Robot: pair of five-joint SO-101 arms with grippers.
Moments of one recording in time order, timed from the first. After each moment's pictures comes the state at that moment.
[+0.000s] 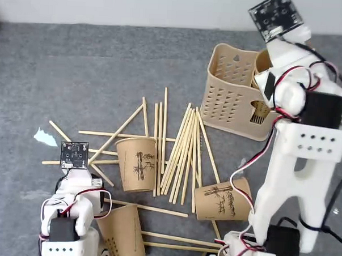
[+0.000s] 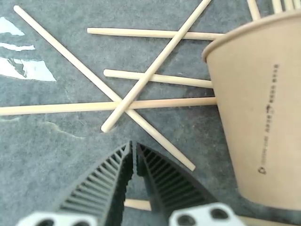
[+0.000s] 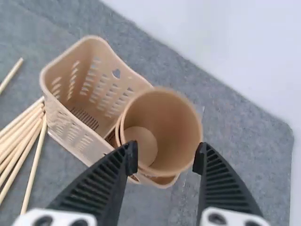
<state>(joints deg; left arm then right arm) -7.7 -103.3 97.1 72.0 7.2 2.8 -12.4 -23.9 83.5 33.6</state>
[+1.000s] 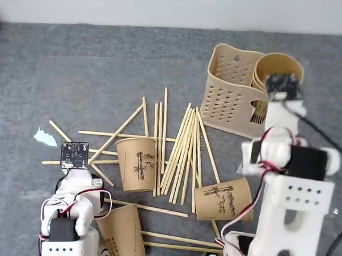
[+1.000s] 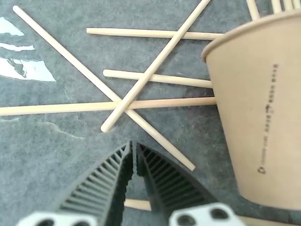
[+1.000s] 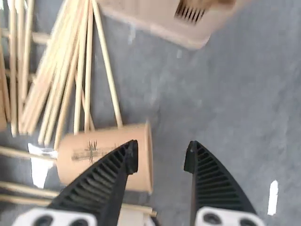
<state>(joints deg) -7.6 -103.3 97.1 72.0 7.2 3.4 -40.7 19.8 100.5 10.0</state>
